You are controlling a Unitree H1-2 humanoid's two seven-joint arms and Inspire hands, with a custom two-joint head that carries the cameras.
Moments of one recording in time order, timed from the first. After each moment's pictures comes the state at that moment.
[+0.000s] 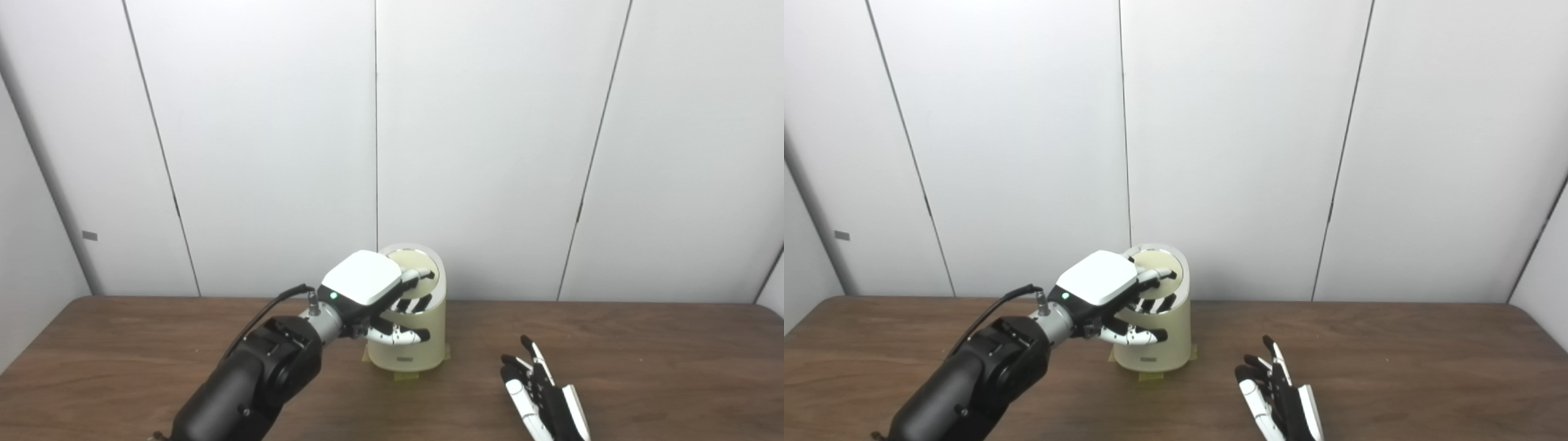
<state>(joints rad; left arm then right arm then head) -0.72 0.32 -0.48 0.11 0.95 -0.01 -0.37 -0.12 0.01 0.06 0.06 -0.30 0.04 -0.16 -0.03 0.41</state>
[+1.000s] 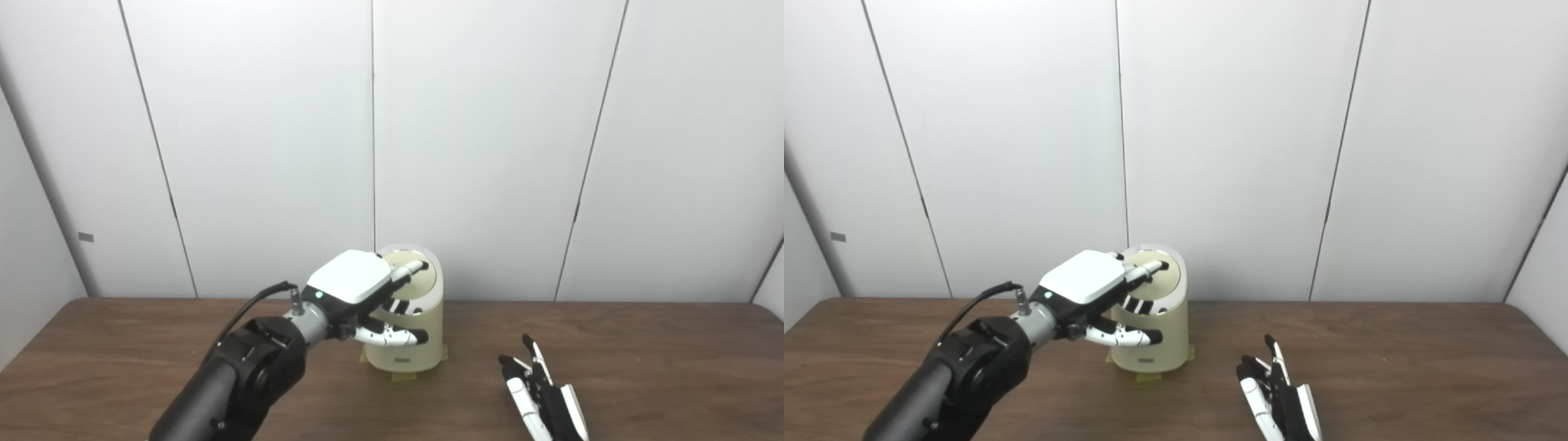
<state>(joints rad) -0.66 0.35 -0.36 -0.13 0.90 0.08 -0.51 -0.13 0.01 0.05 0.07 -0.28 0.03 -0.16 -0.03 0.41</state>
